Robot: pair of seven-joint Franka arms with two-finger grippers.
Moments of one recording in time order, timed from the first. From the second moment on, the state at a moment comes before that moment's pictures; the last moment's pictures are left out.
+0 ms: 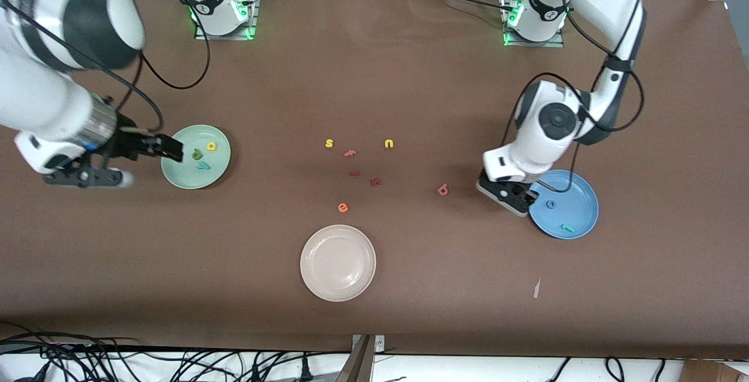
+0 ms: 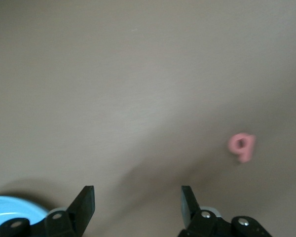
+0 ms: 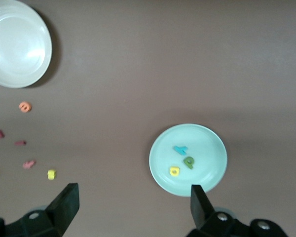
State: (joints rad) left arm -0.40 0.45 0.04 -1.97 0.00 2.57 0.23; right arm 0.53 0.25 -0.46 -1.49 0.16 1.66 0.07
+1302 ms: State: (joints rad) left arm -0.57 0.64 0.05 -1.90 0.00 2.67 0.08; right arm 0.12 0.11 -0.04 -1.52 0.05 1.57 0.06
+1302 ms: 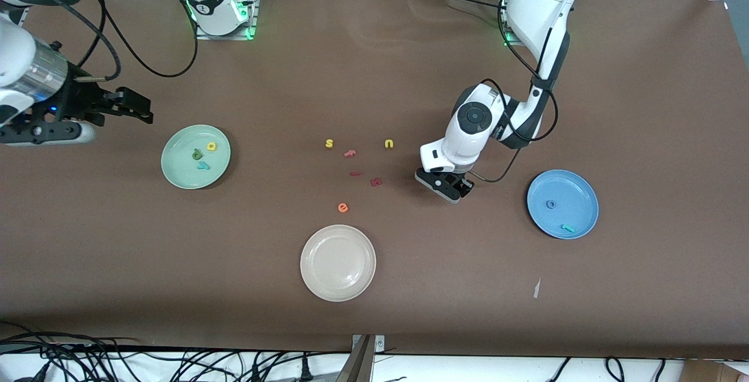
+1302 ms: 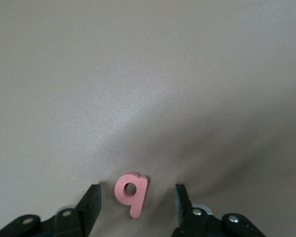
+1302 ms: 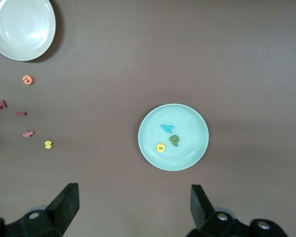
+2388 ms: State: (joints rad) left arm -0.45 0.59 0.07 -1.87 0.00 2.68 0.13; right arm 0.00 0.00 0.06 -1.61 0.04 1.57 0.04
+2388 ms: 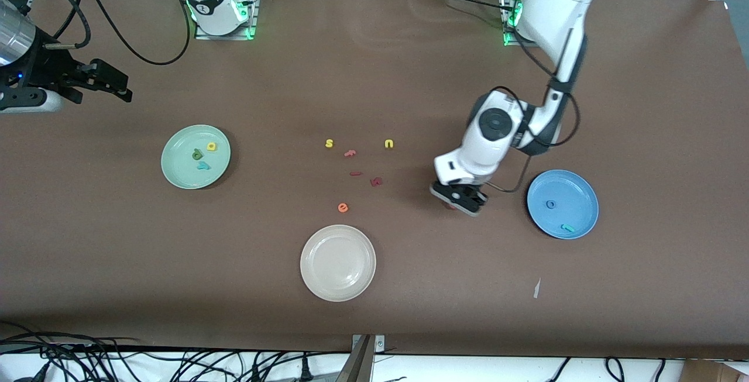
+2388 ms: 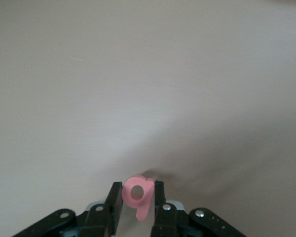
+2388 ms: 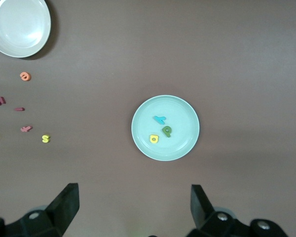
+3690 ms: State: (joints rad) left arm -0.06 0.37 0.08 -2.09 0.00 2.60 0.56; right arm 0.03 0.00 0.04 -1.66 0.02 1.67 0.04
